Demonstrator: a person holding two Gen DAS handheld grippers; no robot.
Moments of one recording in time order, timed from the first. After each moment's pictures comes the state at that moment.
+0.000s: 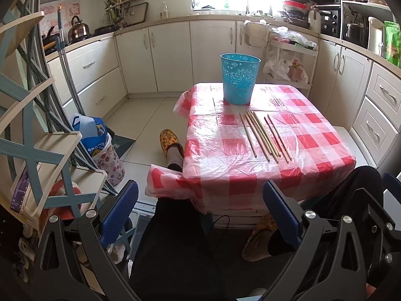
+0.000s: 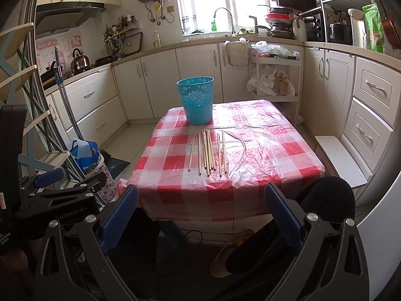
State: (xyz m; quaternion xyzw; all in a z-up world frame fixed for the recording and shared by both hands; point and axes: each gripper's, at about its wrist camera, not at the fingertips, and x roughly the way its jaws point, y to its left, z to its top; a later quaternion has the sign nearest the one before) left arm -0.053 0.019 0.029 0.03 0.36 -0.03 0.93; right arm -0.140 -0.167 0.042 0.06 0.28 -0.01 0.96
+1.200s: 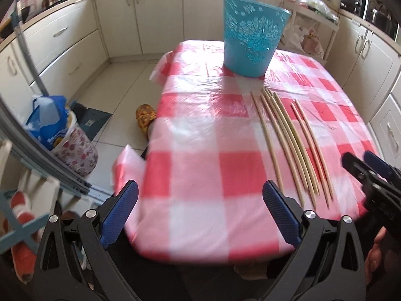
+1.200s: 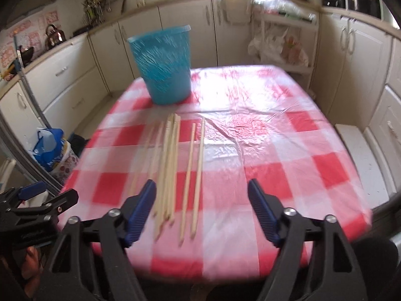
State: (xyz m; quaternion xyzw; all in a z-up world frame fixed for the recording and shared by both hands) left arm 0.151 -0.024 -0.075 0.02 0.47 -0.04 0.88; right arm 0.111 -0.241 -0.056 0.06 0.40 -0.02 0.91
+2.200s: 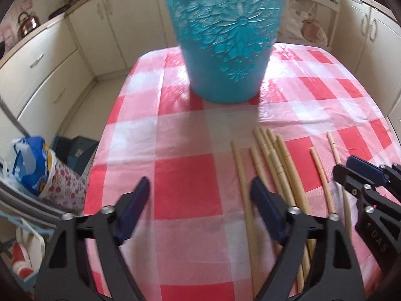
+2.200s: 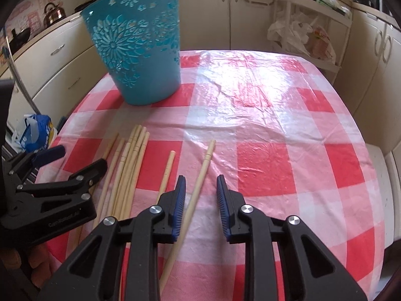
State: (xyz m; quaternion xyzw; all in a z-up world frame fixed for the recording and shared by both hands) left arm 0.279 -0.112 -0.115 0.09 0.46 -0.06 0.88; right arm 0.216 -0.259 -0.083 0.01 0.44 0.03 0.90
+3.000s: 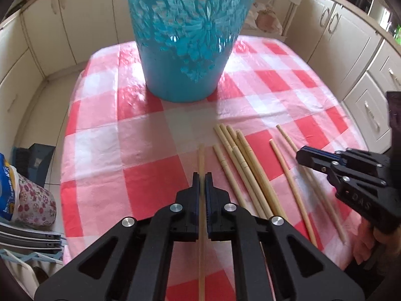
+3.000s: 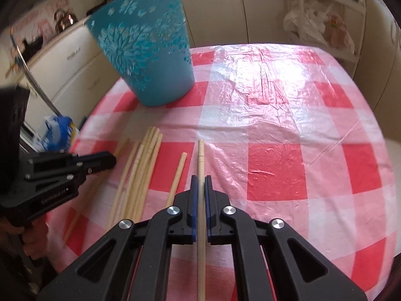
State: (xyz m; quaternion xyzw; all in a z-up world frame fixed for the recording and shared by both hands) left arm 0.289 -0.094 -0.101 0.05 0.49 -0.20 0.85; right arm 0.220 -0.287 -0.080 0.10 0.45 0.10 0.88
